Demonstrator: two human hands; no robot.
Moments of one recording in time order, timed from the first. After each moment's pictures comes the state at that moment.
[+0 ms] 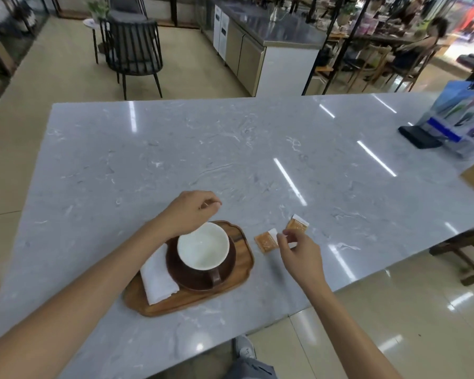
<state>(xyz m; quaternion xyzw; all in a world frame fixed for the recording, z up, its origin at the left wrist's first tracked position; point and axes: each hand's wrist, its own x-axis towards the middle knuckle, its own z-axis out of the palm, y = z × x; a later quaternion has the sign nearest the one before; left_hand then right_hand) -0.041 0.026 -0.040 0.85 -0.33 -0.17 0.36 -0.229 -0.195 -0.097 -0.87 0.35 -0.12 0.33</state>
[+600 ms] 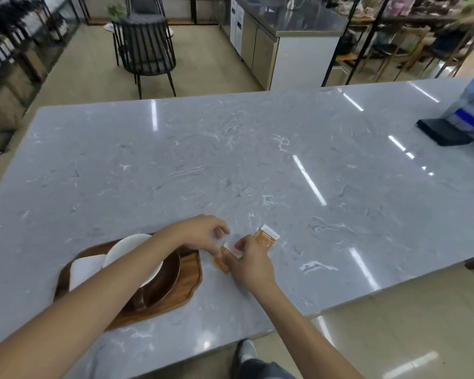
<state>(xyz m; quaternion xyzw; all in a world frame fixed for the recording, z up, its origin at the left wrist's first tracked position) -0.060 -0.121 -0.081 0.85 -0.35 -0.36 0.15 -0.194 -0.244 -0.132 -0.89 0.26 0.04 0.38</state>
